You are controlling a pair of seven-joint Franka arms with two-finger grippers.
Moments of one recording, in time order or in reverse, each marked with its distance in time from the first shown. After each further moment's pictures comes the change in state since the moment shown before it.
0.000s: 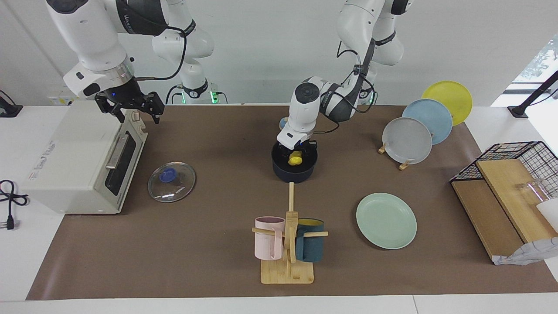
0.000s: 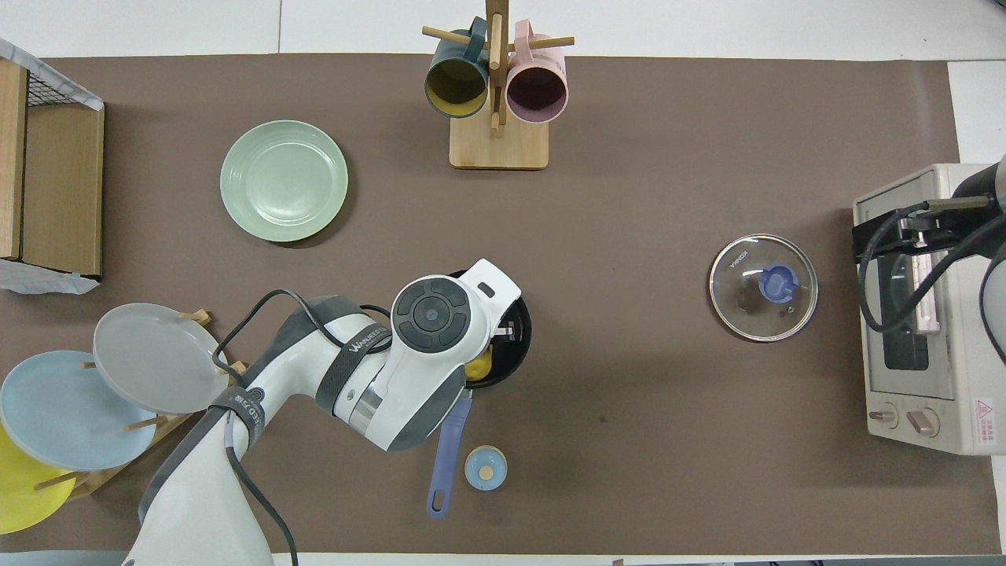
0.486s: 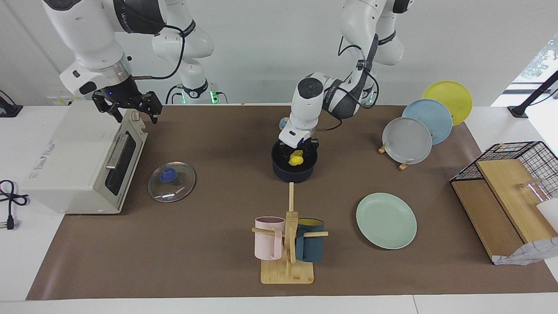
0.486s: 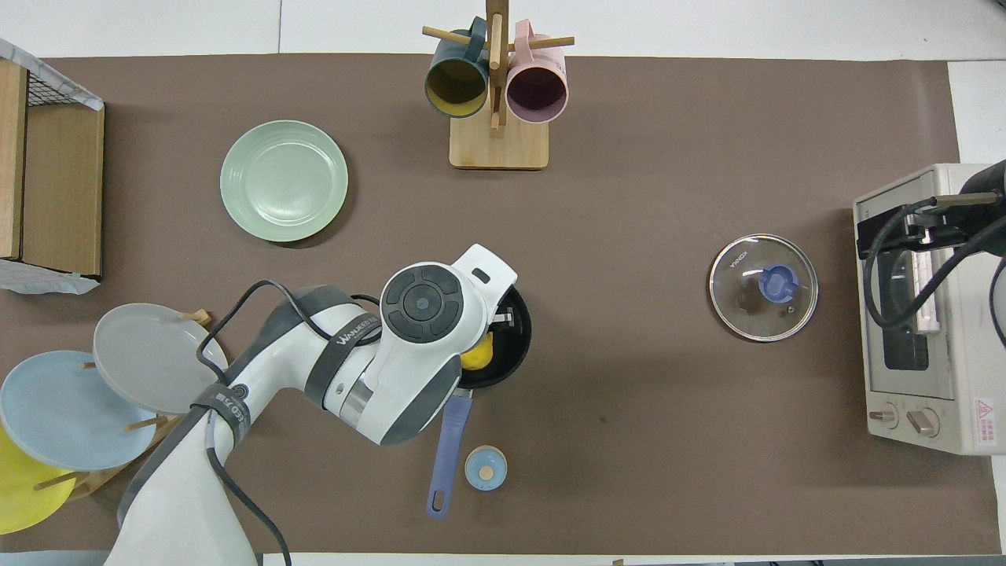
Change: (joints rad) left arm 0.015 -0.027 0.018 0.089 0.000 -0.091 -0.033; right arm -0.010 0.000 -0.014 0.010 0.001 0.004 0.005
